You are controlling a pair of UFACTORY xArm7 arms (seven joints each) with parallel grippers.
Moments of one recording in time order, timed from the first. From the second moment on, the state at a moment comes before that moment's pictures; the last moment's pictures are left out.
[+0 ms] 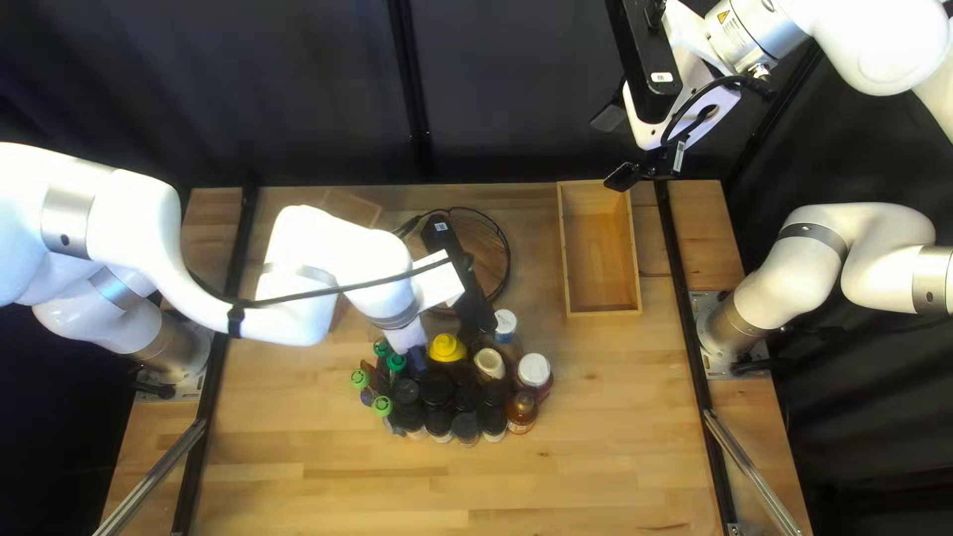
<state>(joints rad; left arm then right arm) -0.82 0.08 0.67 1.20 0.11 1.21 -0.65 2.53 0.82 -3.02 1.02 0.40 1.35 -0.57</state>
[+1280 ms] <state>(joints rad) -0.82 0.06 0.68 1.12 0.14 1.14 -0.70 2.53 0.82 -3.02 1.02 0.40 1.35 -0.57</state>
